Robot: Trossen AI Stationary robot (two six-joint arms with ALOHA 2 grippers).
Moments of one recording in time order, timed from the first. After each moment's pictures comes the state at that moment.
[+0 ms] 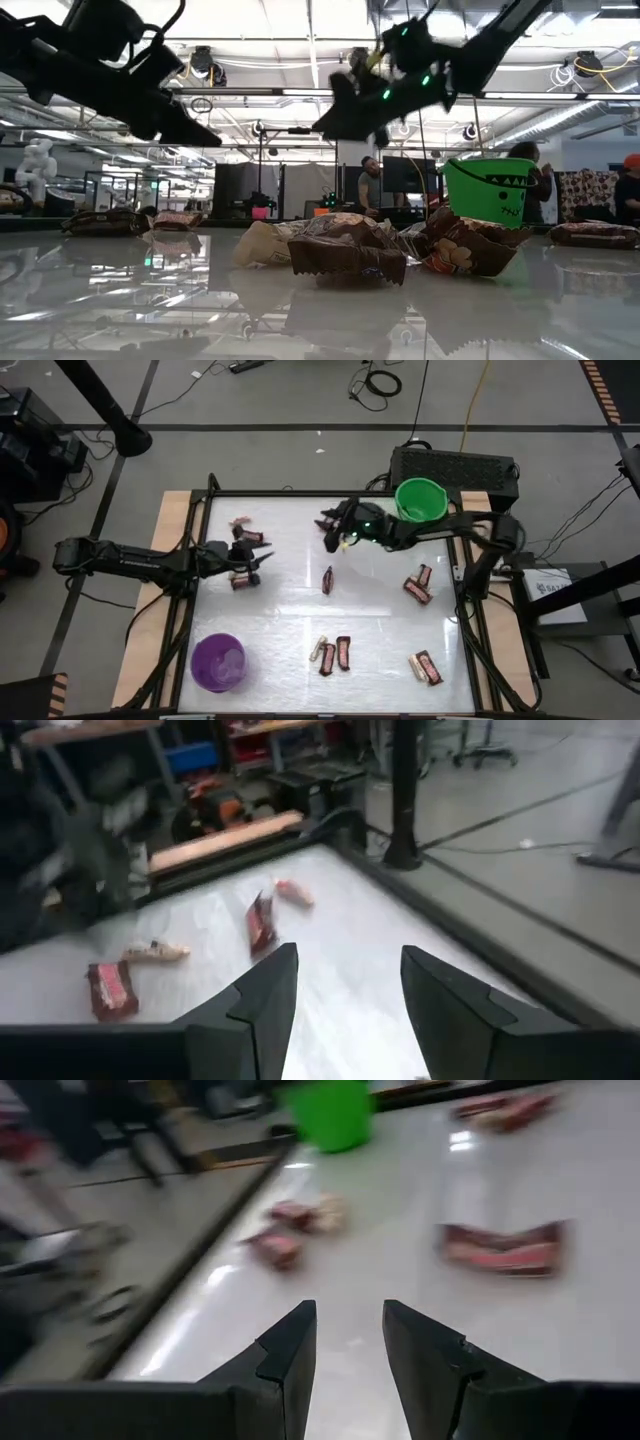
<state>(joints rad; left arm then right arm) 0.11 0.89 0.20 0.37 -0.33 0.21 -0.32 1.75 0.92 0.60 0.10 0.19</state>
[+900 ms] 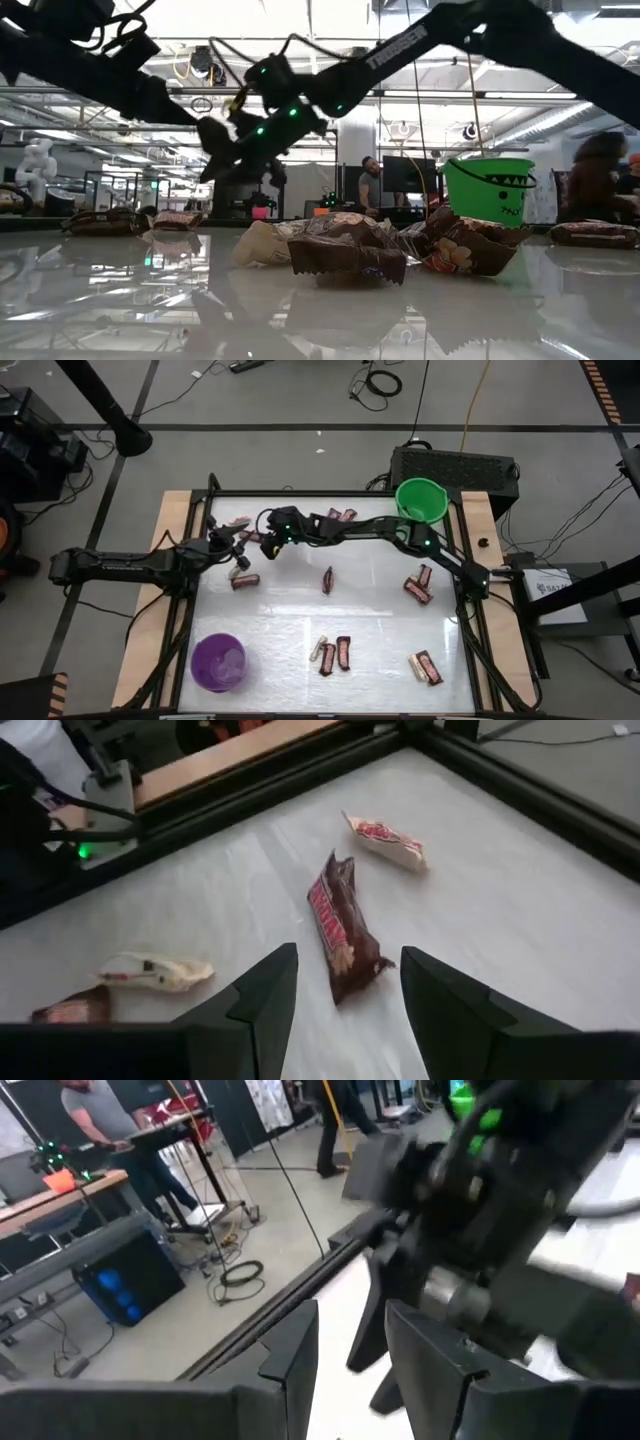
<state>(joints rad) 0.11 0.56 0.21 0.14 -0.64 0.14 -0.24 2.47 1.97 0.01 0.07 0.31</state>
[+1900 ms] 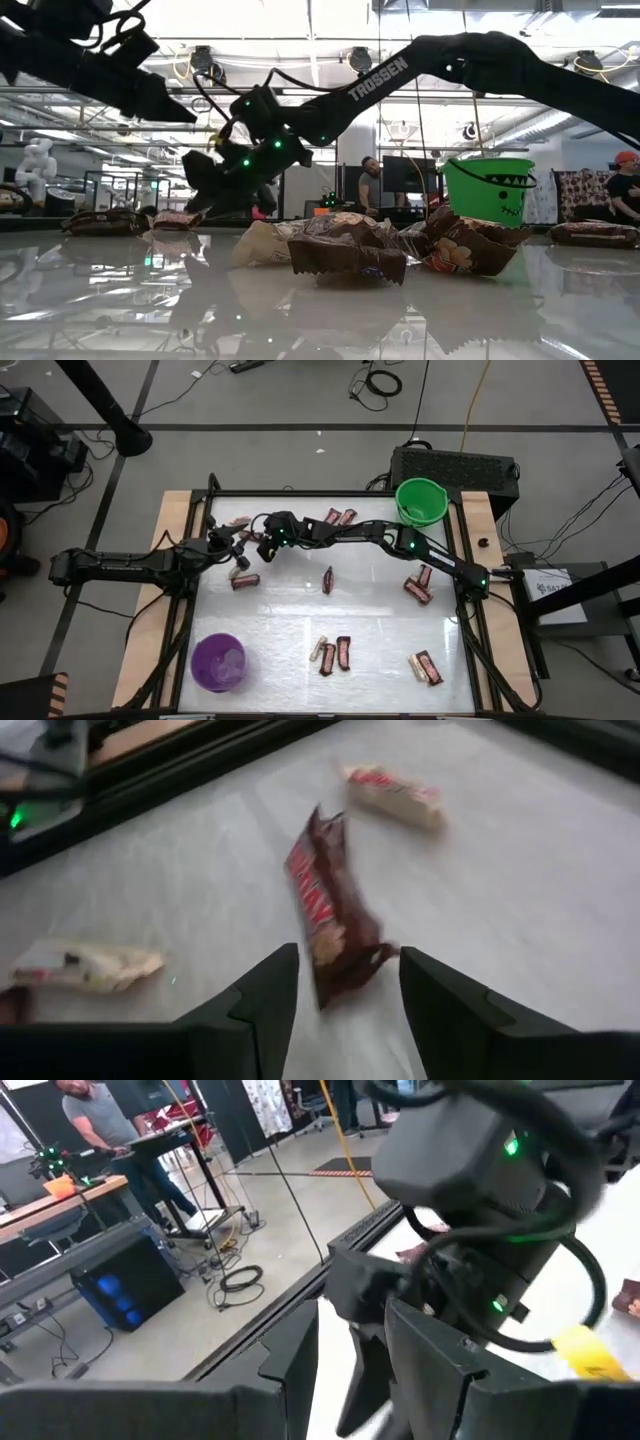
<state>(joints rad) 0.11 0.55 0.21 0.15 -0.63 0.16 -0.25 2.63 2.12 -0.01 0.04 0.32</state>
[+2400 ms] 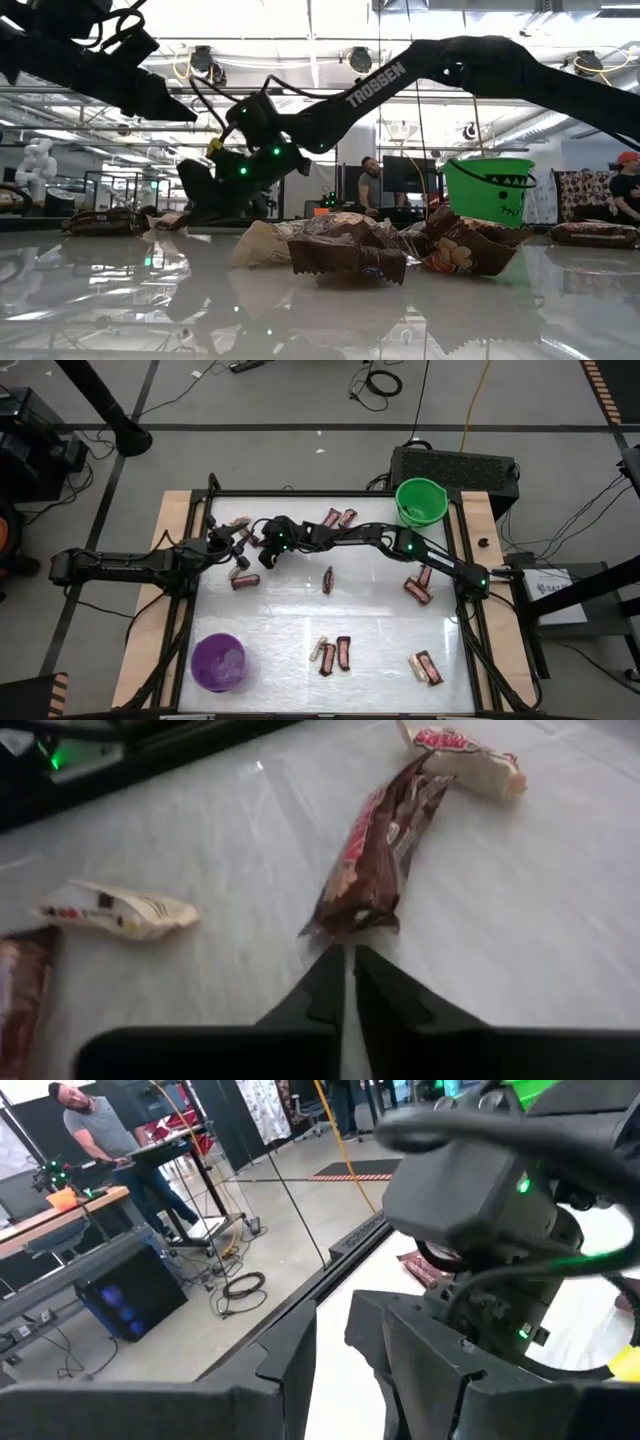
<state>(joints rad) 0.11 0.55 0.21 0.16 -0.63 0.19 -0.24 2.66 2.12 0.01 -0.03 0.24</state>
